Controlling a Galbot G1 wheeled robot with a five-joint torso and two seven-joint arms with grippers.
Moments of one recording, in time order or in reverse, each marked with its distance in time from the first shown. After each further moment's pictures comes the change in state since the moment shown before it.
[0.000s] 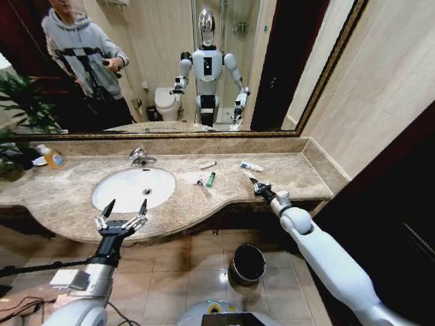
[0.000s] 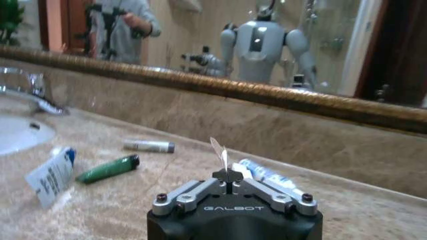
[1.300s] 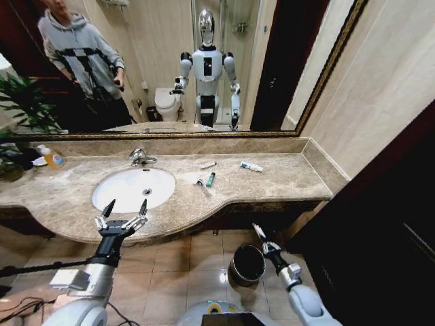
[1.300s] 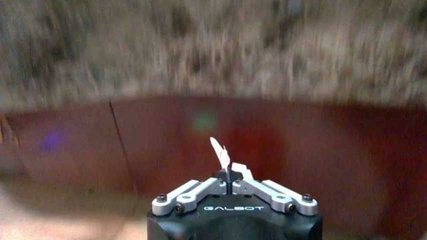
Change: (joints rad) left arm 0.000 0.000 0.000 0.000 0.000 0.000 0.000; right arm -0.415 0.300 0.105 -0.467 -0.193 0.460 -0.123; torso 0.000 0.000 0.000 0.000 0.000
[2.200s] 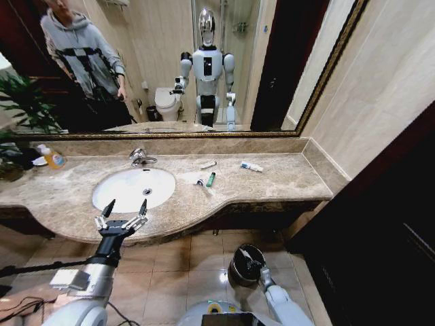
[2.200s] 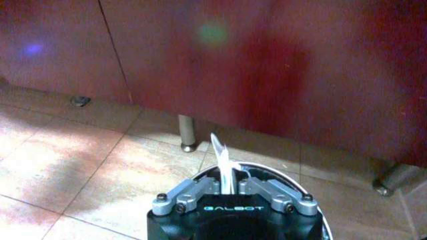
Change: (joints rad) left arm 0.000 0.000 0.000 0.000 0.000 0.000 0.000; right arm 0.349 0.169 -0.016 -0.605 -0.259 -0.003 0.016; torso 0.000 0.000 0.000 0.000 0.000
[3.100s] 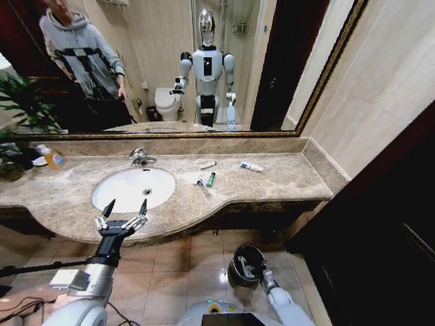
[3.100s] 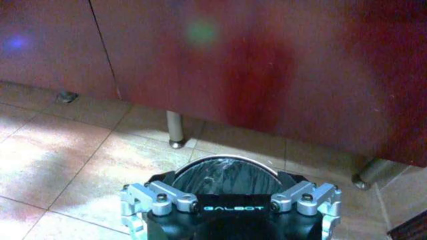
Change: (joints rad) left arm 0.000 0.000 0.000 0.000 0.000 0.000 0.000; right arm -0.057 -0.015 0.008 0.058 -0.003 0.002 0.043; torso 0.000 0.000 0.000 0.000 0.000
